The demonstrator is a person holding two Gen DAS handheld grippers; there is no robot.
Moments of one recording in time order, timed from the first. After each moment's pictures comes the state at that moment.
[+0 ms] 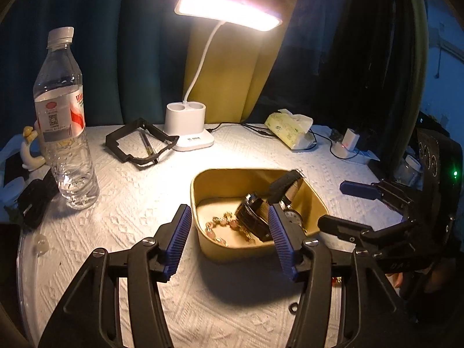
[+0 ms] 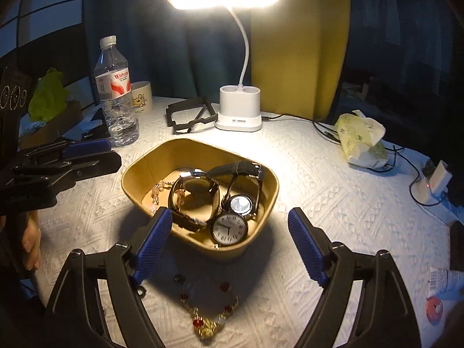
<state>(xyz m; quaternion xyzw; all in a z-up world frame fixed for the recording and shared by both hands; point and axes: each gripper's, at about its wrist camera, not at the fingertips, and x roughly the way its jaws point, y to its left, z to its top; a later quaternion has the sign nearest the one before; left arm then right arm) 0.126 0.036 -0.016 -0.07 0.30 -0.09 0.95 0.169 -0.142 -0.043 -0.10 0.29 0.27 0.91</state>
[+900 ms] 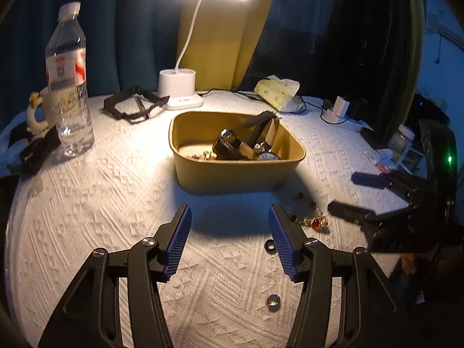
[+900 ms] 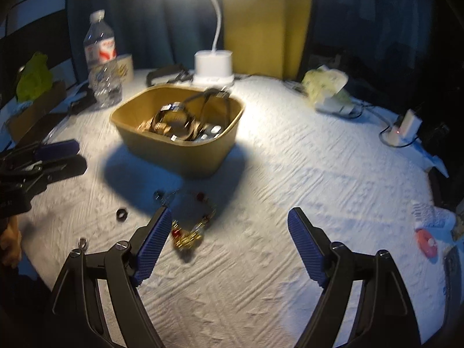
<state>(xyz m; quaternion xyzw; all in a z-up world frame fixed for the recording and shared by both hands) 0.075 0.010 -0.050 -0.06 0.34 -0.09 0.93 0.126 -0.181 -0.078 -0.11 0.35 0.22 0.91</state>
